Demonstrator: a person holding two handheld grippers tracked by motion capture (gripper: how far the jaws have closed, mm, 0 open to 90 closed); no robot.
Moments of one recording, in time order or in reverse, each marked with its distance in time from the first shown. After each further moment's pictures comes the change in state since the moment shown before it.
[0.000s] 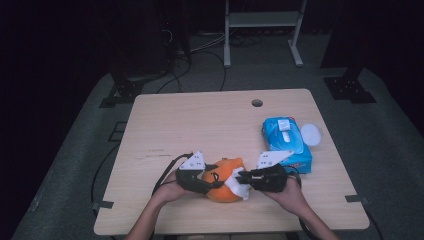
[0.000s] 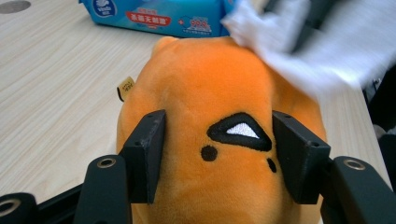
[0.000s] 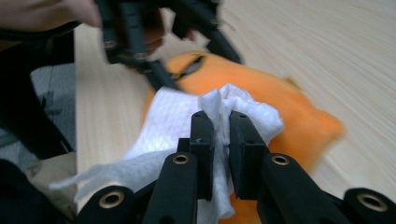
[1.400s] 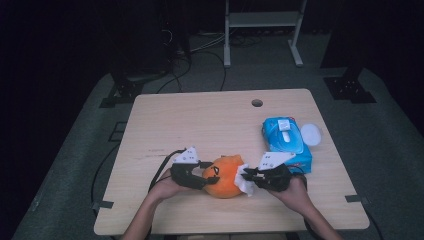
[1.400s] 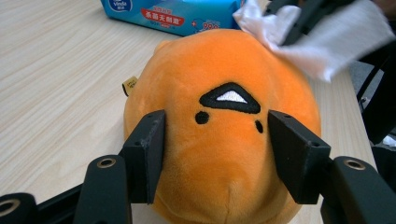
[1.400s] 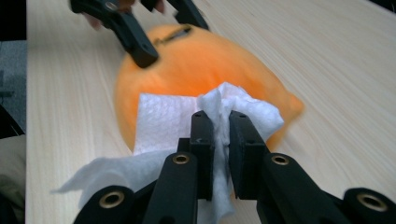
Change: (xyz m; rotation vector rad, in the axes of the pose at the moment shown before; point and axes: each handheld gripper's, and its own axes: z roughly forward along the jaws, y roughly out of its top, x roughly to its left) left arm 0.015 -0.006 -0.010 -0.024 -0.022 -0.083; right arm -0.006 -0.006 -0.007 0.039 -0.126 -0.075
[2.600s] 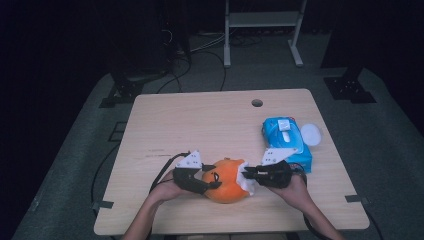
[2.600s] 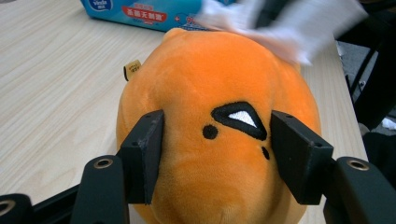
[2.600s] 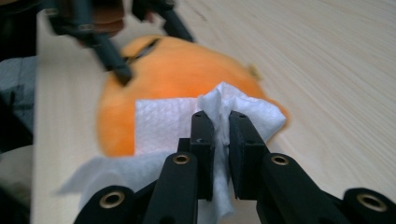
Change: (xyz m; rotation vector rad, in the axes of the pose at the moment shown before) left arm -0.012 0.003 0.004 0.032 -0.018 0.064; right arm -0.013 -0.003 0.002 -0.021 0.049 0.055
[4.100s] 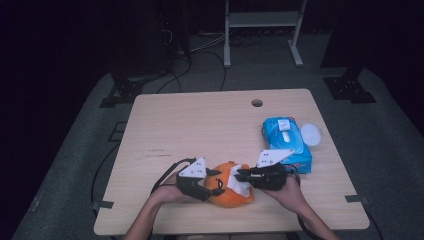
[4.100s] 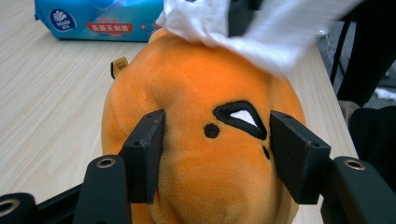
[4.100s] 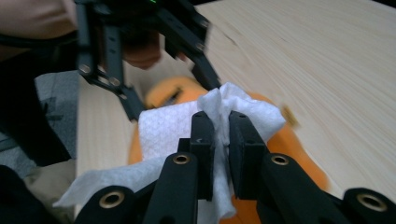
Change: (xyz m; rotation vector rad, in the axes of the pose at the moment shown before) left arm -0.017 0.004 0.007 0.012 -0.047 0.159; right arm 0.016 0.012 0.005 -0.061 0.088 -0.001
